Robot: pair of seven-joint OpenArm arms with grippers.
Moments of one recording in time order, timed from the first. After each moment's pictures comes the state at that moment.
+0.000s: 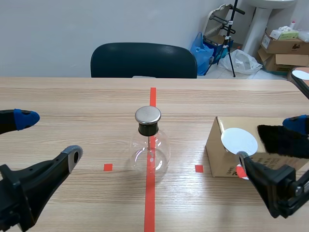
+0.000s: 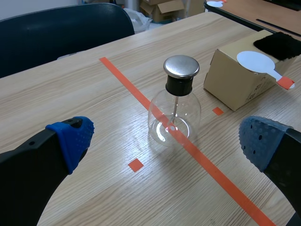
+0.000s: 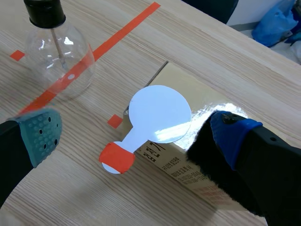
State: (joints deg) left arm 48.0 -33.0 -8.6 119.3 -21.5 -26.4 -9.5; right arm -45.9 30.8 13.1 114.7 12.1 23.6 3.9
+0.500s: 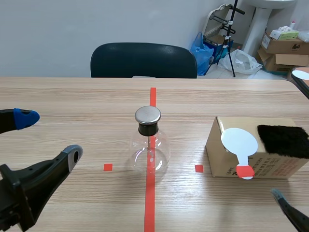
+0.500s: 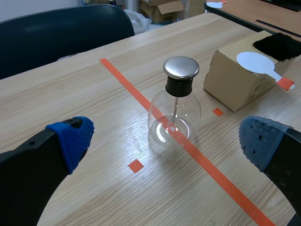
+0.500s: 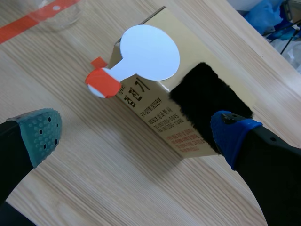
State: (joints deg) left arm 48.0 -33.0 -8.6 119.3 -21.4 -26.4 -9.7; right arm -57.8 30.8 21.2 114.8 -2.3 23.7 12.8
